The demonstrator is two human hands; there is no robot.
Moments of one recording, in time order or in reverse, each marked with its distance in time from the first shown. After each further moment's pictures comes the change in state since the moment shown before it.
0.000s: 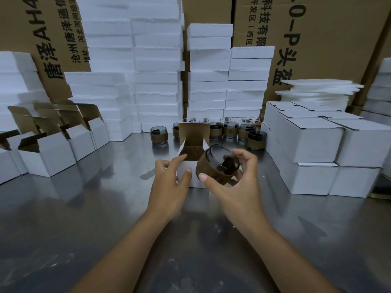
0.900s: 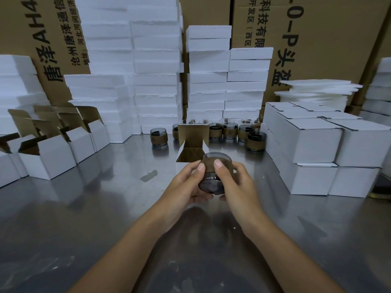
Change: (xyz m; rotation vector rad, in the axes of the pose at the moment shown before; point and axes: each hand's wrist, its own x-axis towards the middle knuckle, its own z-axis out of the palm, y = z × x) left_hand -0.010 0.013 -0.003 -0.748 -0.537 -0.136; right_hand 0.007 0.005 -0.002 0.116 -0.042 0.296
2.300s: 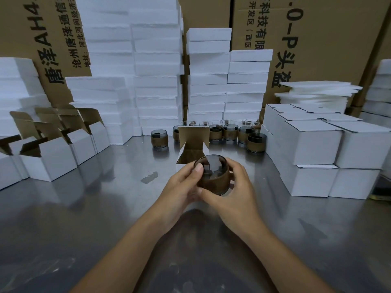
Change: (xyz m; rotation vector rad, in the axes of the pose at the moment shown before) left_hand -0.003 0.007 -0.002 -0.108 0.009 0.018; right_hand -0.006 0.008 0.002 -0.276 -0.020 -0.292
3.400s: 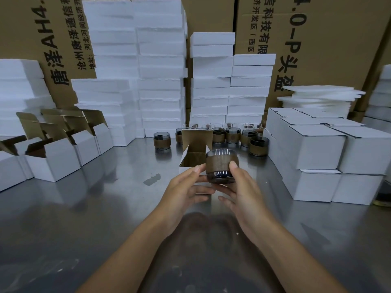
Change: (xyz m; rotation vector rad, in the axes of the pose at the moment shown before) left_hand 0.005 -0.003 -0.001 0.005 0.101 0.038; right_hand 0.011 -0.012 -0.007 0.489 -0.004 0.482
